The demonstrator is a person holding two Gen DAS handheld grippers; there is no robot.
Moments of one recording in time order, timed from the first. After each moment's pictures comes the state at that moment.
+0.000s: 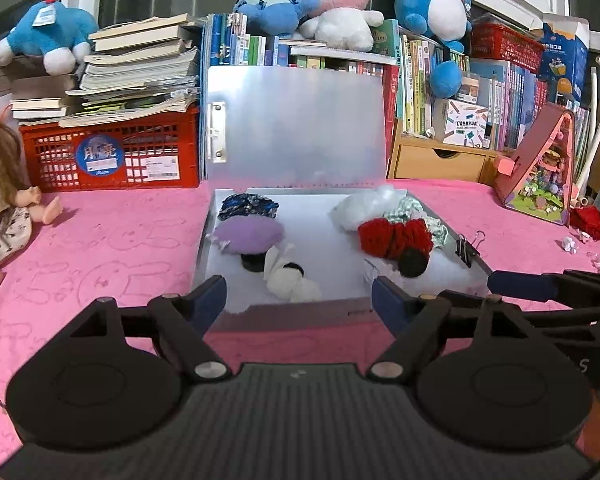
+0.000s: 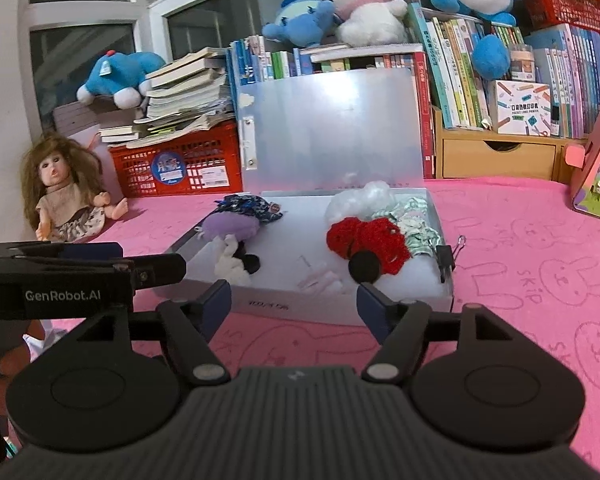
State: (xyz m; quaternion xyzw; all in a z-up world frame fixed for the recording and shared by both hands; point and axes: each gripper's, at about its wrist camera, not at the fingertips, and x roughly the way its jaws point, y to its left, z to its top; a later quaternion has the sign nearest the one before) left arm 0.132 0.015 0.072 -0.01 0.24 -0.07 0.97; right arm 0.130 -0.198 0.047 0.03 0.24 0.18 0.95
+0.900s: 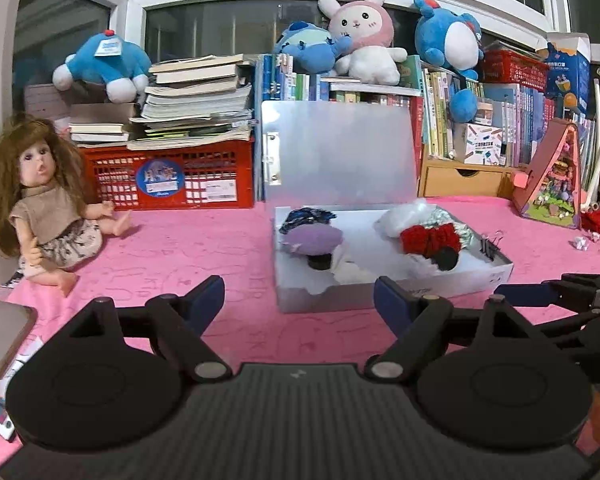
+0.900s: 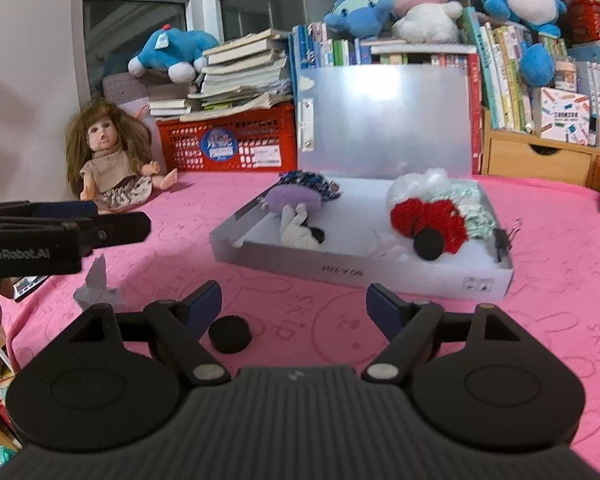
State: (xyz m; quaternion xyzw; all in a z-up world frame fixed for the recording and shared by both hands) left arm 0.055 0.070 0.081 0.01 0.19 -0.03 0.98; right arm 0.096 -0.158 0.035 0.00 0.24 0.23 0.94
